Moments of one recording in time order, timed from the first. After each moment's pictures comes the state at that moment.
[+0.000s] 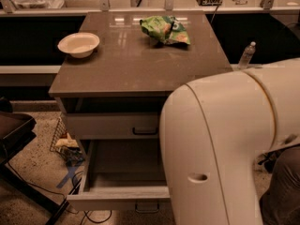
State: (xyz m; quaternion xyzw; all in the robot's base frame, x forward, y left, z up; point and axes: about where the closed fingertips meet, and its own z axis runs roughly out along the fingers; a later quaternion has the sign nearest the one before) arm 0.512 -0.177 0.473 -0.63 0.77 0.06 0.12
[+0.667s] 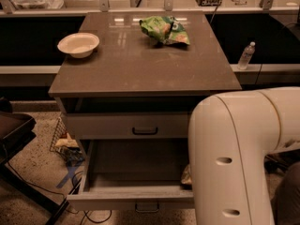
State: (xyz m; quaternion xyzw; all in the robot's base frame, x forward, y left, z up) arm 0.499 -0.165 0.384 -0.66 0.73 0.11 0.14
